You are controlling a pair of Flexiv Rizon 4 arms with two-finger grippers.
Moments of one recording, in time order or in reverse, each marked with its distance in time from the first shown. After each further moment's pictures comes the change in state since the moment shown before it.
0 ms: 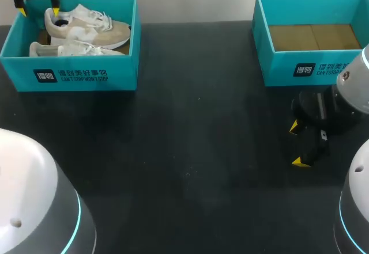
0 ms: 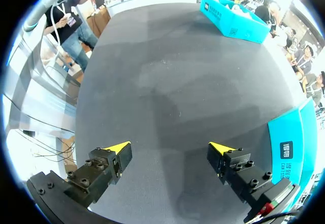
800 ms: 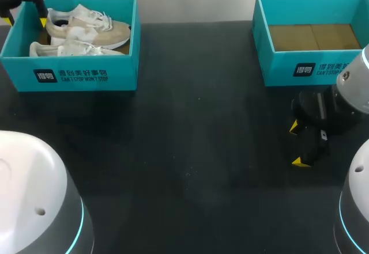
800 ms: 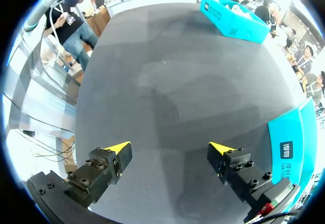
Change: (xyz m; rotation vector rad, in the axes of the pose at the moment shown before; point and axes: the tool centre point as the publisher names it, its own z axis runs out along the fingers) left arm 0.013 -0.079 -0.026 0.002 -0.015 0.035; right arm 0.000 0.000 0.000 0.000 0.000 0.000
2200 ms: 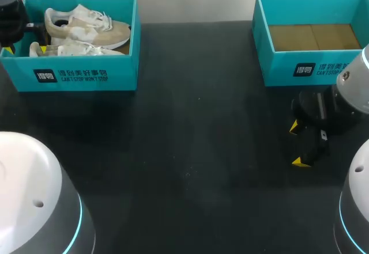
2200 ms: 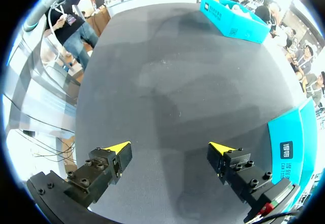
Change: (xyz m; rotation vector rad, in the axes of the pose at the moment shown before) left arm 0.010 -0.044 0.065 -0.037 0.000 -0.057; right arm 0.000 0.000 0.000 0.000 0.000 0.000
